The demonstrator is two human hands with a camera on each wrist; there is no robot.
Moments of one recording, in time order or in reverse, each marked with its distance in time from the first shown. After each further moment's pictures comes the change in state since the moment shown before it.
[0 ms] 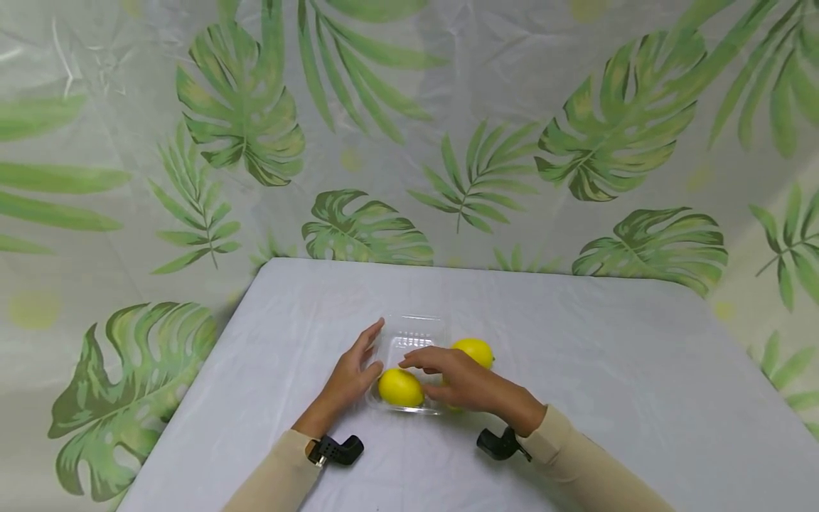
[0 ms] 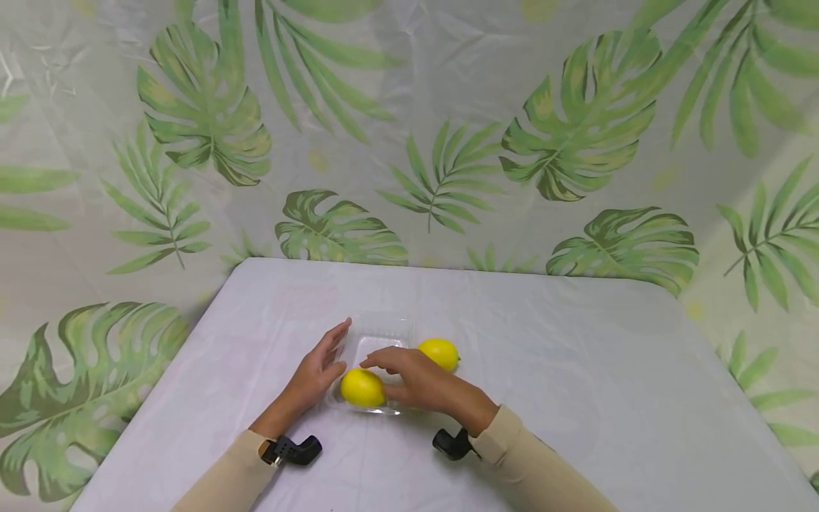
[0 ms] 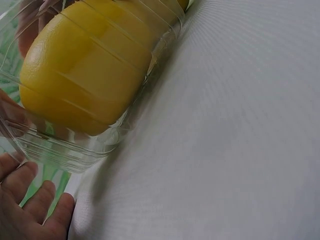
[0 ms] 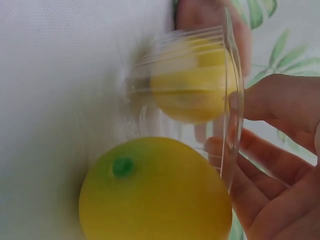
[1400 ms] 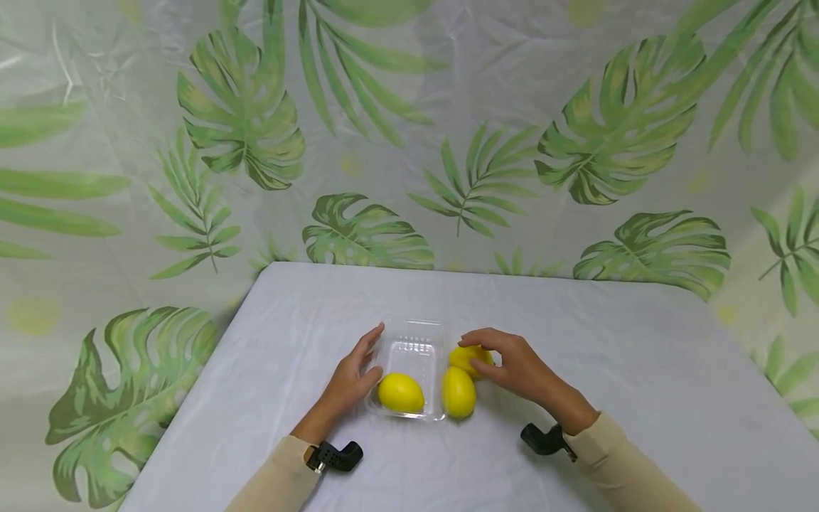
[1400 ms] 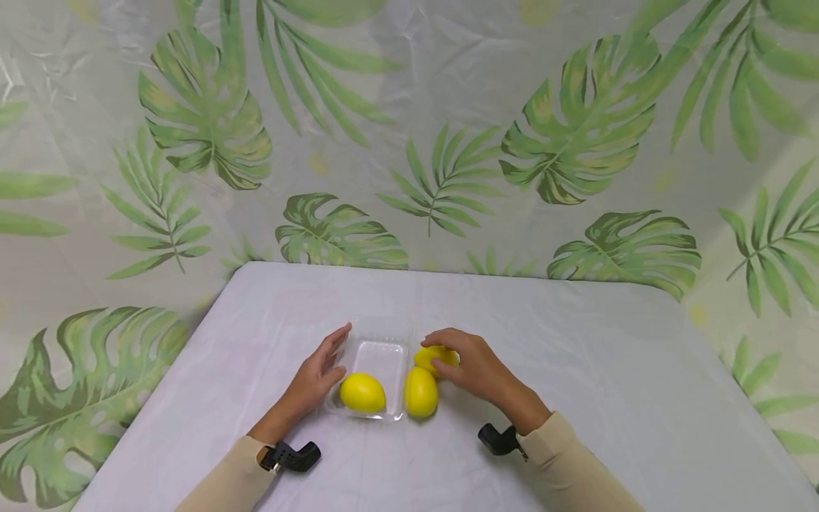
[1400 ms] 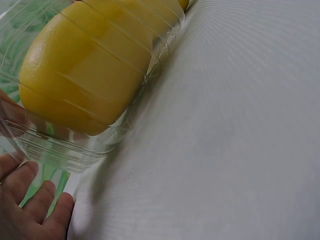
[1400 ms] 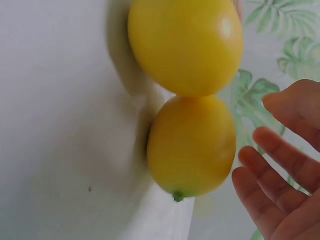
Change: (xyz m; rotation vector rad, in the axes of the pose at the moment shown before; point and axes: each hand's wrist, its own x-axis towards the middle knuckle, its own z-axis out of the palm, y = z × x) left_hand 0.000 -0.005 0.002 0.001 0.014 -0.001; right_hand -0.046 0.044 -0.039 -0.147 0.330 0.053
